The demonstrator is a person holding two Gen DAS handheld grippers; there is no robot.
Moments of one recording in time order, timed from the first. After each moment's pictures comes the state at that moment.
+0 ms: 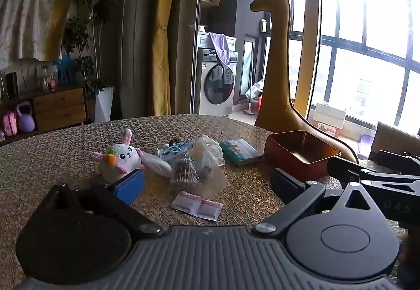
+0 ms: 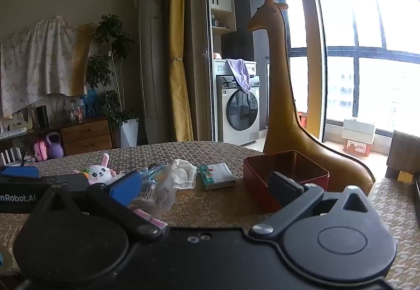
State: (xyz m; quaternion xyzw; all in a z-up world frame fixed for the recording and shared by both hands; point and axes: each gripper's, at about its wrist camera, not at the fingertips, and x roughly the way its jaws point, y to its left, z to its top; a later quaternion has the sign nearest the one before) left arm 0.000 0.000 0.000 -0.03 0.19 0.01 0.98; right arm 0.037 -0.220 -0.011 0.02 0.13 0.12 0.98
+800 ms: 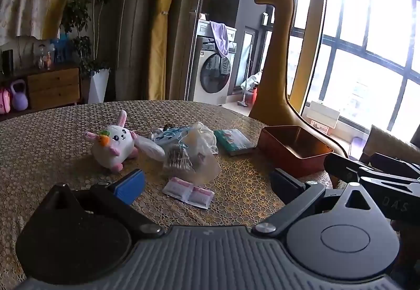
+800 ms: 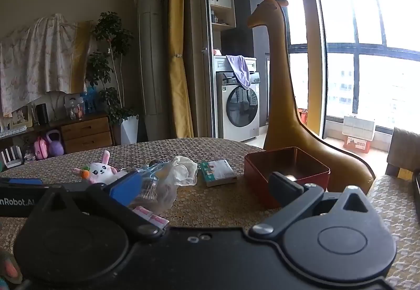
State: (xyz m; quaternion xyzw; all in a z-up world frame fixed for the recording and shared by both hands) left arm 0.002 0.008 -0.004 -0.07 0.22 -0.01 0.97; right arm 0.039 -0.218 -0.008 0.02 0.14 0.12 0.98
